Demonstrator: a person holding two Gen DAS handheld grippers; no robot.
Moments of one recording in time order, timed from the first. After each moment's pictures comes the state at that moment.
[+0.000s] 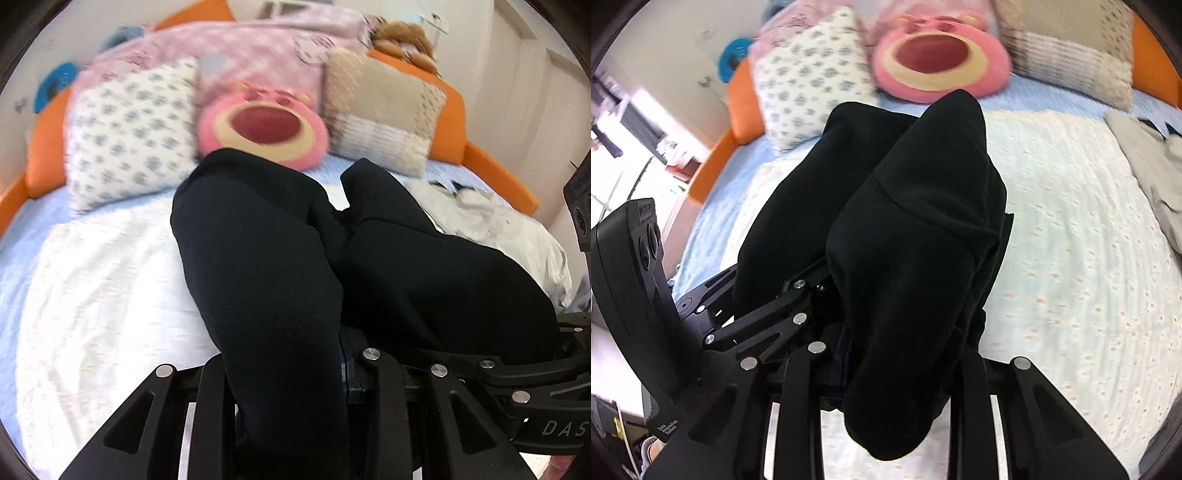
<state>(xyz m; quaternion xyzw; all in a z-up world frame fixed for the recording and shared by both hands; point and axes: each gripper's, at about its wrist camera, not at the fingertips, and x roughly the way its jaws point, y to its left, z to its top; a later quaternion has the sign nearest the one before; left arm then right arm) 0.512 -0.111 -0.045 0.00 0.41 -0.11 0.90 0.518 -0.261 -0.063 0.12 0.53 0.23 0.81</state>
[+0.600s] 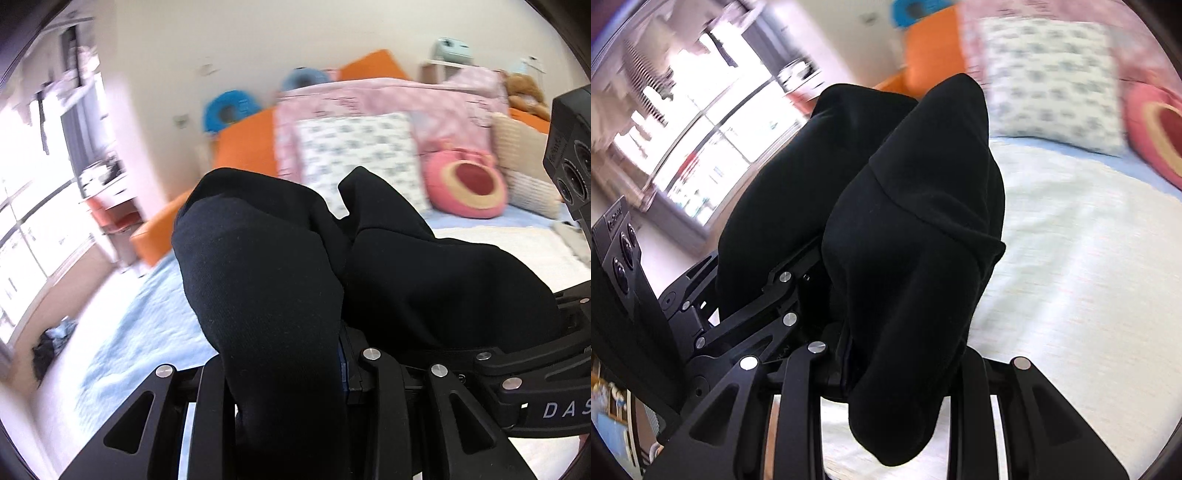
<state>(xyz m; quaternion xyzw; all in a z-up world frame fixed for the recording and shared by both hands) 0.353 0.244 0.036 0.06 0.33 0.15 0.93 0.456 0.131 -0.006 0.03 0.49 0.45 0.74</state>
